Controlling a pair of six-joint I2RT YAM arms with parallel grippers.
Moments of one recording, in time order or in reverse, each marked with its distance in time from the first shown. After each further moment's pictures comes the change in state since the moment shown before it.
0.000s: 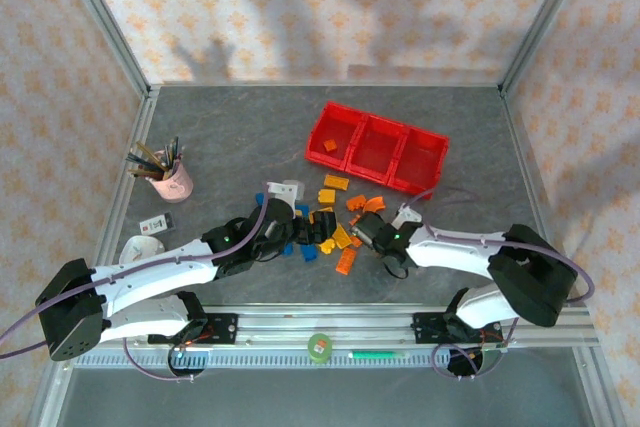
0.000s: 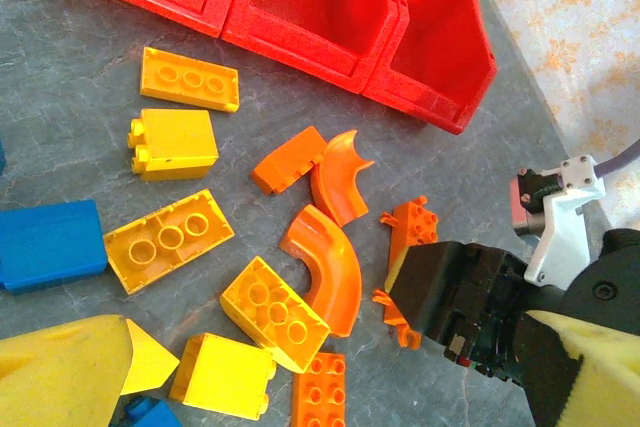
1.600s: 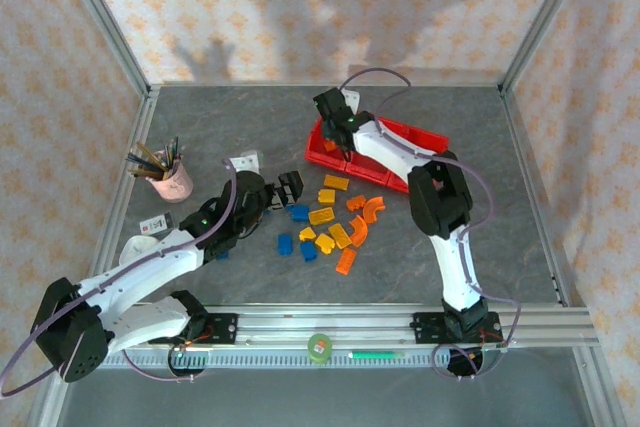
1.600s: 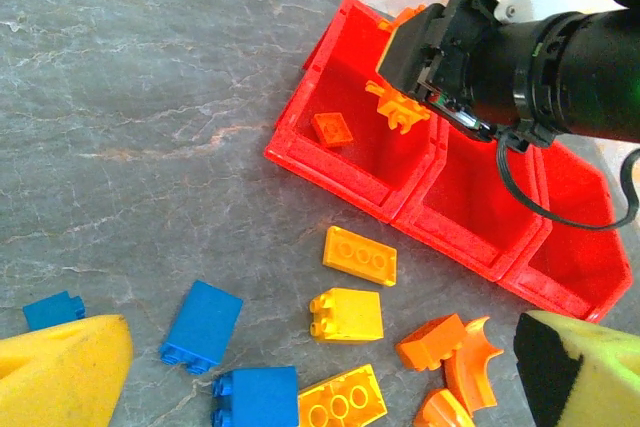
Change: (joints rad) left arm 0.272 -0.048 0.045 -0.053 -0.107 0.053; right arm -0.301 0.821 1.266 -0.040 -0.090 -0.775
